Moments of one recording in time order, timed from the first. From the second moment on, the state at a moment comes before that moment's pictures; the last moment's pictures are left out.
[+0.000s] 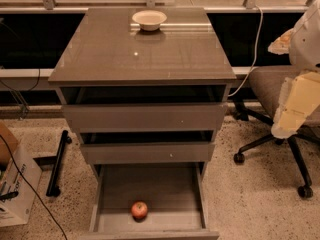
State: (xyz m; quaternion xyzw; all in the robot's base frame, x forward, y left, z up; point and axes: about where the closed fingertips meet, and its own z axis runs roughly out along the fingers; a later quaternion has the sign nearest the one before) arm 0.438 -0.217 0.976 -0.60 0.78 -0.03 0.16
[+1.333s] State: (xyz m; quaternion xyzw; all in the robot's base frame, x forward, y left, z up) arm 0.448 -0.200 0.956 -0.60 0.77 -0.01 0.23
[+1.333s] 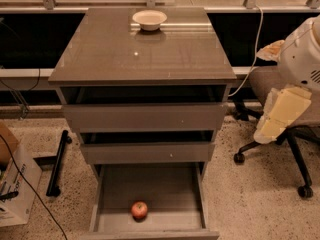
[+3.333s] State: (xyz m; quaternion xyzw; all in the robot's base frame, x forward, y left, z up) arm 0.480 -0.092 0.800 -0.59 0.74 0.11 0.29
